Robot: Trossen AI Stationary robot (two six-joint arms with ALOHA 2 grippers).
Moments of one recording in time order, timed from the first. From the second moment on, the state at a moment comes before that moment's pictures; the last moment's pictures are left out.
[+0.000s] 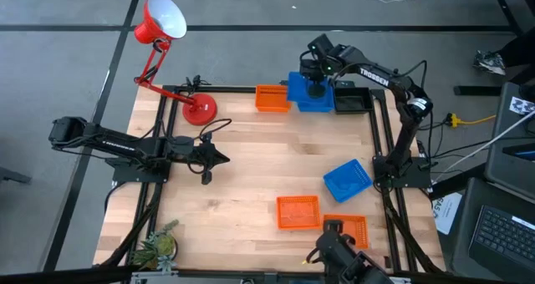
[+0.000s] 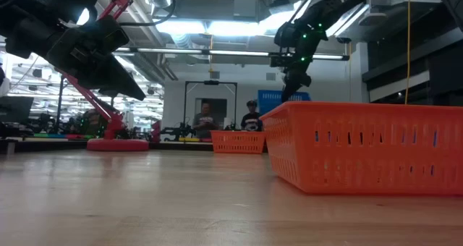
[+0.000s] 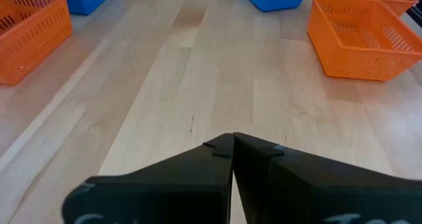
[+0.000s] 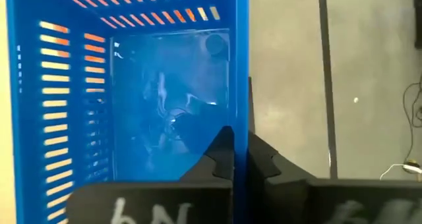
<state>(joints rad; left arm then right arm) -0.01 0.86 0.18 0.31 -0.12 -0.12 -0.80 1.84 1.60 -0.77 0.02 -0.80</state>
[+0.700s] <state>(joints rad) -0.01 0.86 0.18 0.32 -0.15 -0.13 -0.92 1.84 1.60 -0.90 -0.13 -0.92</state>
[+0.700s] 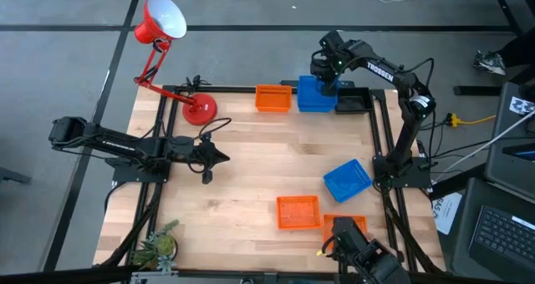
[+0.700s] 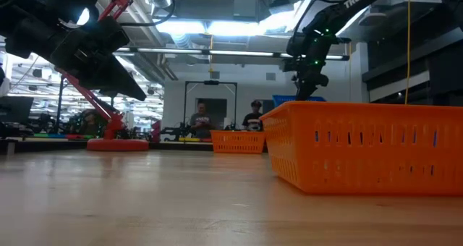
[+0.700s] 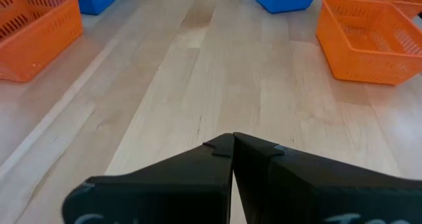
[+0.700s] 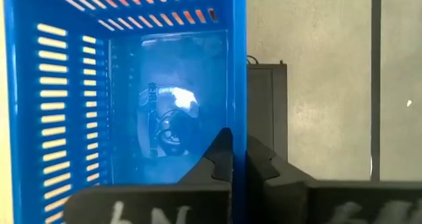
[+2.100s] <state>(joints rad) -0.01 0.86 0.18 0.31 -0.15 -0.16 -0.87 1.84 1.57 -0.76 0.10 -0.80</state>
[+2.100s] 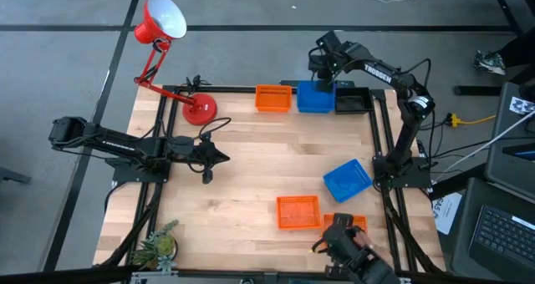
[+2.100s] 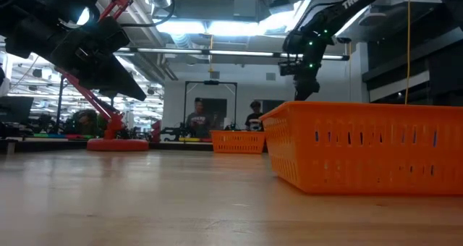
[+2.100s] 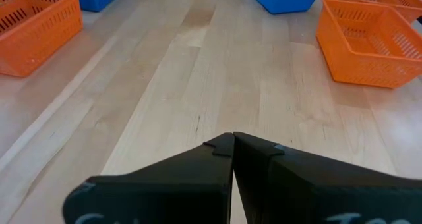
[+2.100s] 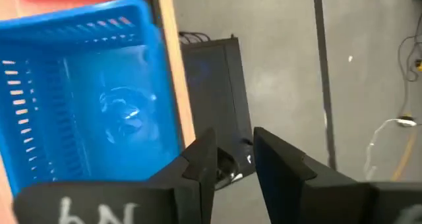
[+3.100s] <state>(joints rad) -0.01 0.86 0.18 0.32 -0.15 -0.15 -0.66 1.74 1.58 -1.25 0.19 -0.46</state>
